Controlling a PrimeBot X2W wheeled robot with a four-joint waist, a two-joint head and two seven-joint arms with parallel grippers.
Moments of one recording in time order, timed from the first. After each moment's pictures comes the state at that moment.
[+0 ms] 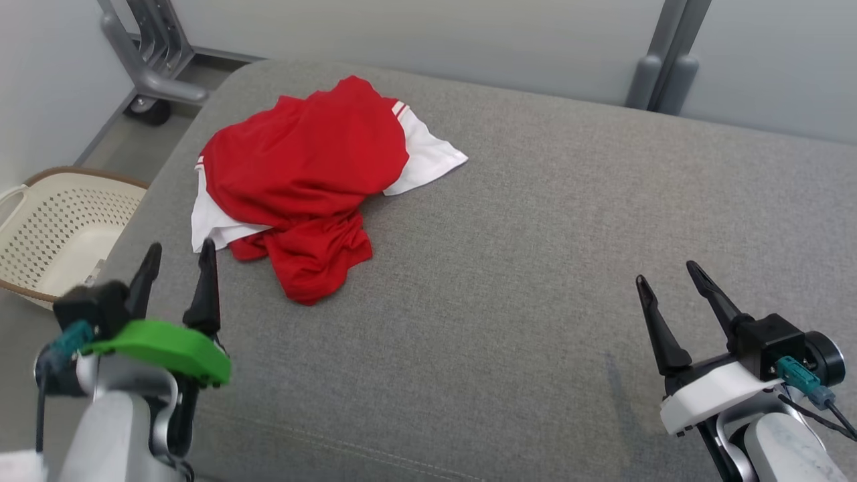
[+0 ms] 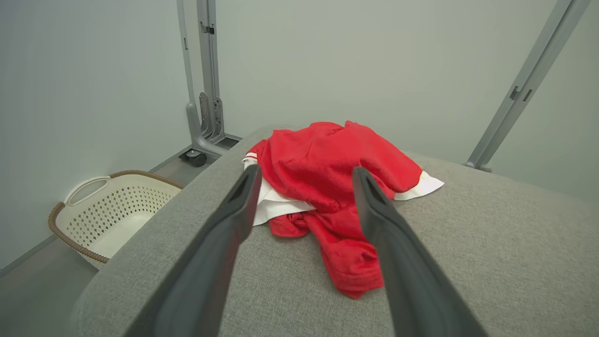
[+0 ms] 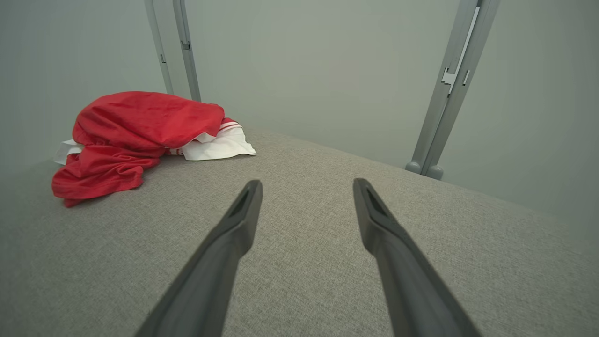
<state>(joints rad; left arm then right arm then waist) -0.20 0.08 -0.04 0.26 -0.36 -0.07 -0.12 0.02 -0.20 0.21 0.12 0.13 0.04 -0.25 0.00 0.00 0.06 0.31</state>
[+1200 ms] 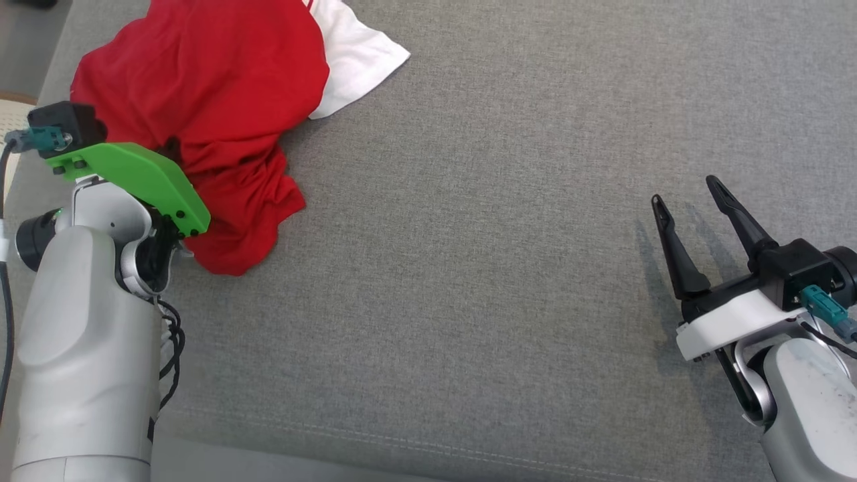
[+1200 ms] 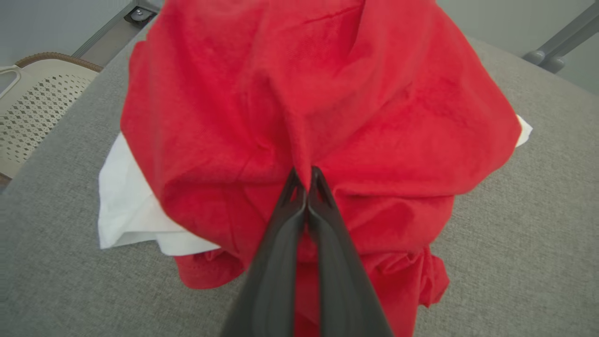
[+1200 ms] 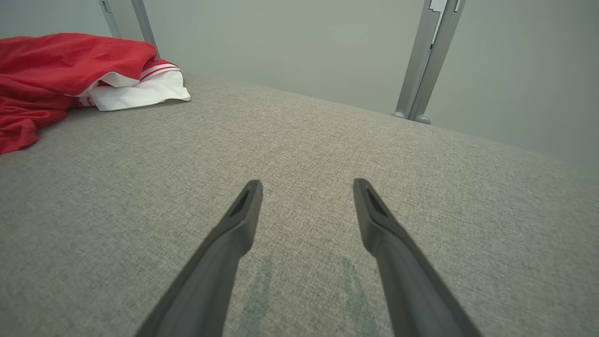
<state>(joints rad) -0.71 0.08 -0.04 0.64 -0.45 0.00 0.30 -0.16 -0.25 0.20 0.12 0.10 0.07 -0.25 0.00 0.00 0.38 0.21</state>
